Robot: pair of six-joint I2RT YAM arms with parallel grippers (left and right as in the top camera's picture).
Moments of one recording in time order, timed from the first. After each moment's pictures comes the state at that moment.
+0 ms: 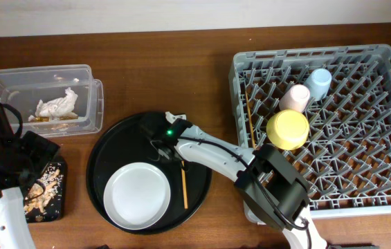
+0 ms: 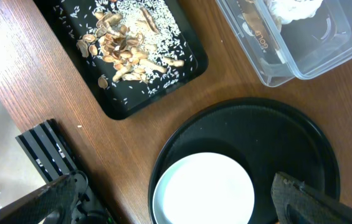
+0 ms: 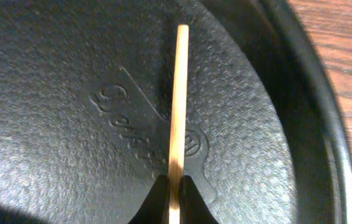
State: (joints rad) left arm 0.37 1.22 1.55 -1.56 -0.17 -0.70; right arm 0.86 2.17 1.61 -0.86 0.20 0.76
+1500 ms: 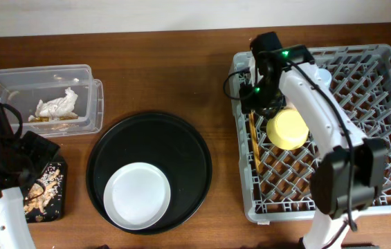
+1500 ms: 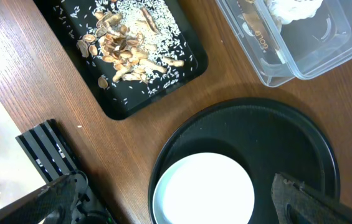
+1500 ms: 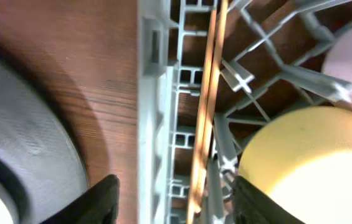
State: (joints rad) left arm 0.37 1.22 1.55 -1.56 -0.17 -0.70; right arm 0.24 1.94 1.78 -1.26 -0.11 0.17
